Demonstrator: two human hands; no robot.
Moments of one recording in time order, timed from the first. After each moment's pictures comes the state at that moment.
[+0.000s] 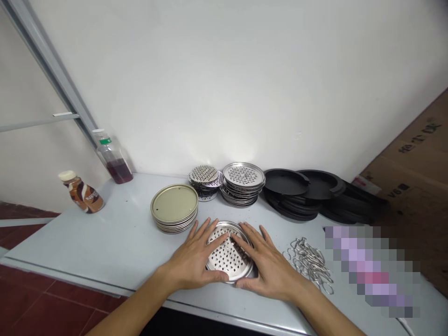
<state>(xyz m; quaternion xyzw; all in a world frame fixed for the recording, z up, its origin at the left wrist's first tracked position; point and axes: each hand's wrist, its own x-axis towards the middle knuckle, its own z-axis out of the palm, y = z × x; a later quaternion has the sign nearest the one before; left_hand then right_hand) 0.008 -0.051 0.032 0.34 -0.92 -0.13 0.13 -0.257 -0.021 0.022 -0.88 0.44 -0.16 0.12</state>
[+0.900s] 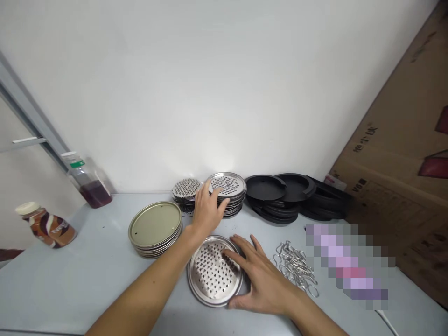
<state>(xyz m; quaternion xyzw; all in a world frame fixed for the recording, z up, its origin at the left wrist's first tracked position) -0.102 -0.154 0.087 0.44 -0.81 0.00 0.39 -0.266 -0.017 0.035 -0.85 0.47 -0.16 0.18</state>
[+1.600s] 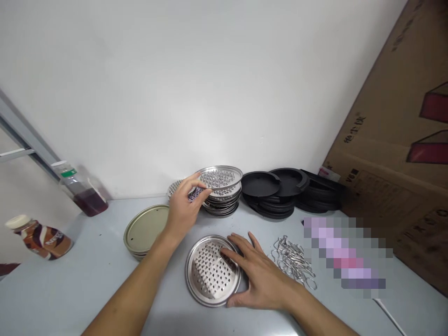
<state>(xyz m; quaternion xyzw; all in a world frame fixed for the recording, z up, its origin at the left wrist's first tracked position) -0.071 -0.129 0.143 0.38 -0.74 -0.19 0.53 -0.271 -0.018 0.034 -0.84 0.47 -0.17 0.21</state>
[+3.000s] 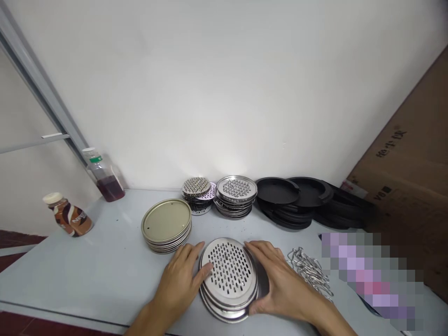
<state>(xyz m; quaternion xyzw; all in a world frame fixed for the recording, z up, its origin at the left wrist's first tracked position) 0.006 -0.039 0.037 0.53 -0.81 -0.15 0.20 -0.281 -0.013 0.038 -0.79 0.52 -0.22 0.26</state>
